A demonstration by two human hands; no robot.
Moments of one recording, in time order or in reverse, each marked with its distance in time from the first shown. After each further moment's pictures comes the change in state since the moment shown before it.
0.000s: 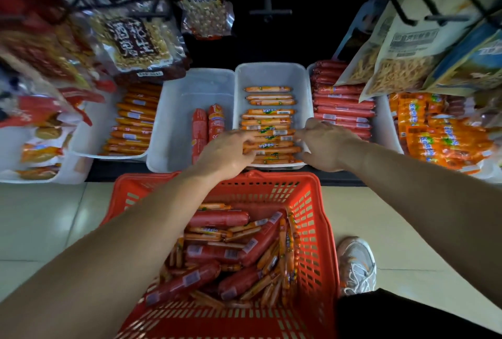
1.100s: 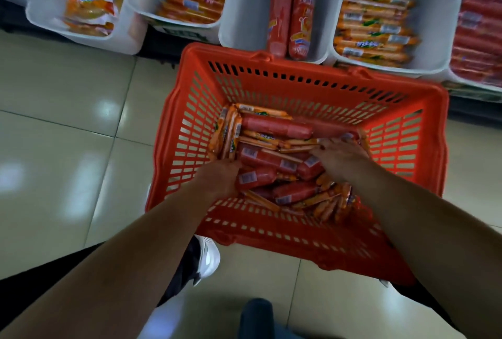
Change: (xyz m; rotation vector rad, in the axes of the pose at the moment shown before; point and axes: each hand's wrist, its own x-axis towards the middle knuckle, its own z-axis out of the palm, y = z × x) left_hand -0.215 -0.169 0.144 0.118 -0.555 -0.263; right_hand 0.003 -0.130 0.221 -0.291 -0.491 -0.128
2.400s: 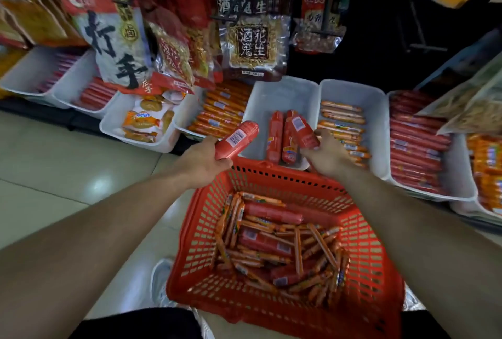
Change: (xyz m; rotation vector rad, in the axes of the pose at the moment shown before) left_hand -0.081 -0.015 -0.233 -0.500 0.499 -0.088; right_hand -0.056 0.027 -0.204 1.060 0.697 0.188
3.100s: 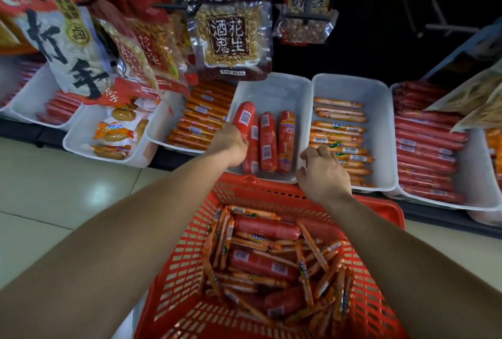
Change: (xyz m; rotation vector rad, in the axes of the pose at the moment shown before) left_hand 0.124 0.071 0.063 0.036 0.131 -0.216; right_hand 0.022 0.042 0.029 -0.418 0.088 -0.101
